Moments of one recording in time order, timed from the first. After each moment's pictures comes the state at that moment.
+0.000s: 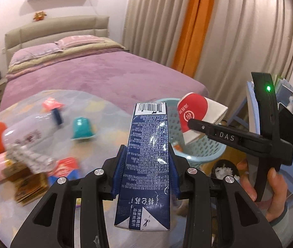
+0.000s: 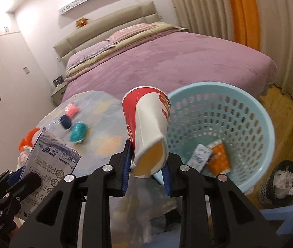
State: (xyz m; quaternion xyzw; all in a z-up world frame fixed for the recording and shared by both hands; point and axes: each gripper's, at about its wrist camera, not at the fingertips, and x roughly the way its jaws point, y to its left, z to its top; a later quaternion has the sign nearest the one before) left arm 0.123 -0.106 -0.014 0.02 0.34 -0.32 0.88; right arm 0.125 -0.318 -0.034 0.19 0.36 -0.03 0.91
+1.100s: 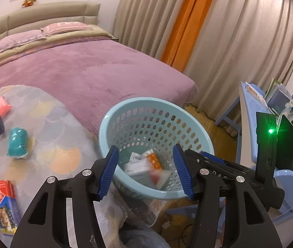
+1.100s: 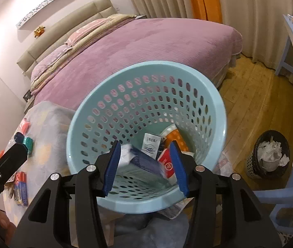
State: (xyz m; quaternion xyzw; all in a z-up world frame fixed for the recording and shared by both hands) left arm 0.168 -0.211 -0.041 -0.01 0.38 -0.34 0.86; right arm 0.117 -0.411 -0.093 0.25 0.40 -0.13 0.87
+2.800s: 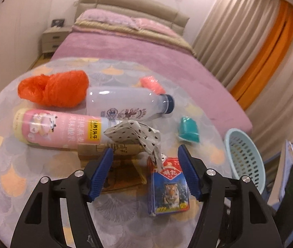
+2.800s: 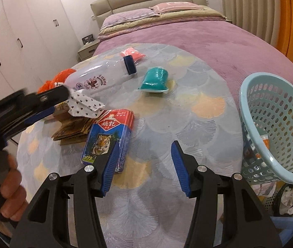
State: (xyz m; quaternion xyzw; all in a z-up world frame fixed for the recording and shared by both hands) left arm 0.188 0.035 -0.041 -0.14 0.41 -0.11 0.90; right arm 0.154 -0.141 -0.070 0.09 0.43 0.09 0.89
